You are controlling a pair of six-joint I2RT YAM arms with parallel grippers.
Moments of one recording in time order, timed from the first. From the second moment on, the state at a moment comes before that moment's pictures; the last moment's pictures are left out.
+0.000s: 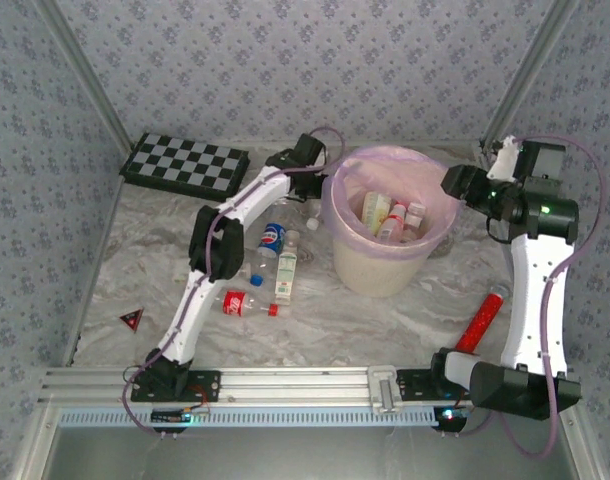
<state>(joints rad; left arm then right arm) -0.58 2.48 2.31 -0.76 0.18 -0.39 -0.21 1.18 1.54 -1.04 -0.41 0.28</state>
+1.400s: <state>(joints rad) -0.77 1.30 1.32 -0.27 0.19 -0.31 0.45 1.51 1.94 -0.88 -0.39 0.35</state>
